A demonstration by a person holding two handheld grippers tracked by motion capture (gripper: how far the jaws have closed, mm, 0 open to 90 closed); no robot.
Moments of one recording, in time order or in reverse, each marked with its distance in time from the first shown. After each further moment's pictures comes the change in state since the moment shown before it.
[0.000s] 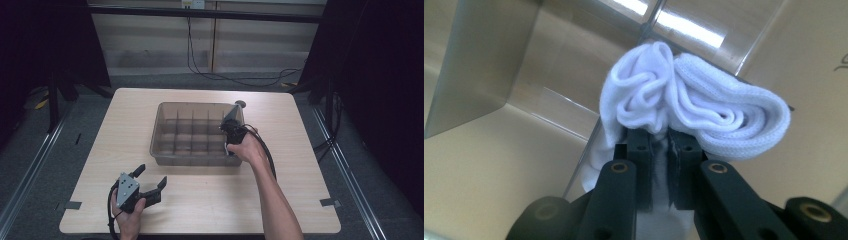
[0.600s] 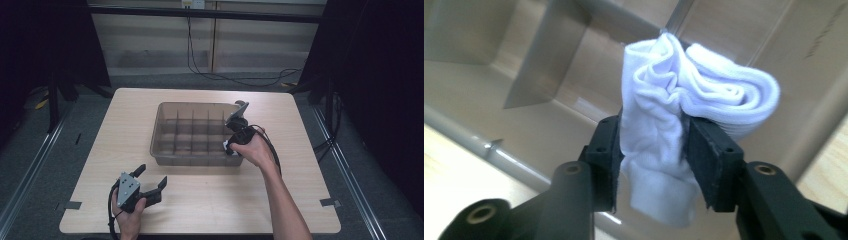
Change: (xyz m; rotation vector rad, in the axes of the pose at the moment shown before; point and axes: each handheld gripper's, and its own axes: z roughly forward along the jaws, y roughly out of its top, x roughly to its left) left arm 0.000 0.000 0.001 0.014 -0.007 0.003; right arm -0.008 -0.023 -0.024 -0.153 0.113 -0.014
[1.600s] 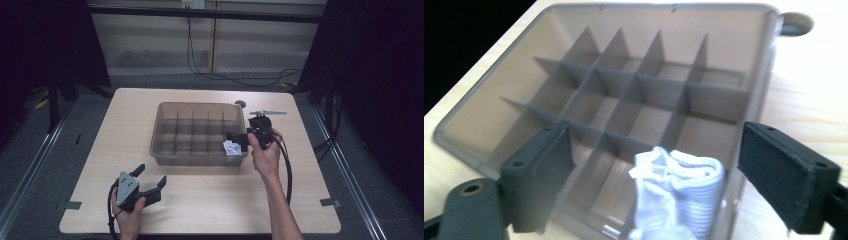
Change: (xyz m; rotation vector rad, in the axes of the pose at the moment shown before) left arm 0.002 0.000 0.001 0.005 0.009 -0.029; right arm -0.010 -0.053 -0.038 -0.690 0.087 0.119
